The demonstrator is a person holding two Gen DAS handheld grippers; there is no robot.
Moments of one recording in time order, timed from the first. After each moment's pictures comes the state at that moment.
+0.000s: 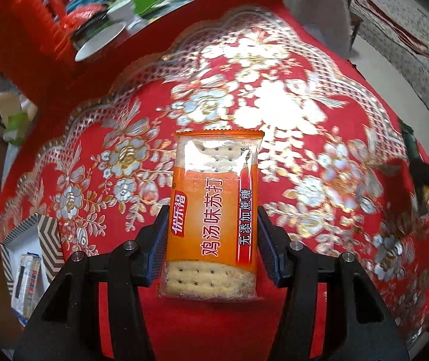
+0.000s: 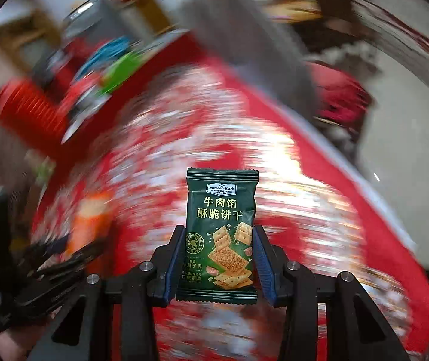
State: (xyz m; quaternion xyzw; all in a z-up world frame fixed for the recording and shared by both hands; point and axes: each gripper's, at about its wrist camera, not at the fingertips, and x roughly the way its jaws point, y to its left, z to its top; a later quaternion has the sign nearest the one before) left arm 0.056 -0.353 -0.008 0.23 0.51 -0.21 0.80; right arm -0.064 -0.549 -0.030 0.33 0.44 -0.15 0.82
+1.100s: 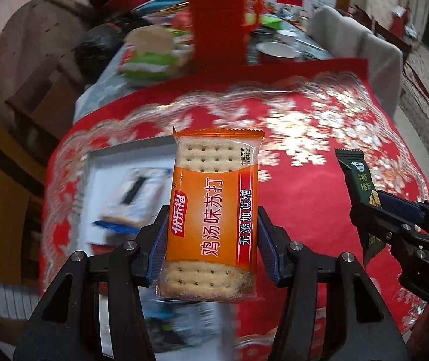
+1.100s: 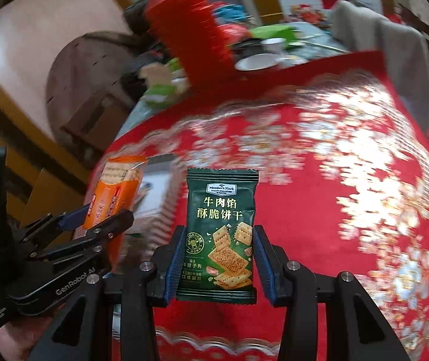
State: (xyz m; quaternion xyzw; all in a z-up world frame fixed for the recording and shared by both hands) left arm 0.022 -0.098 0.065 0.09 0.48 -0.11 0.87; right arm 0.004 -0.265 0.045 0.18 0.46 0.08 0.87
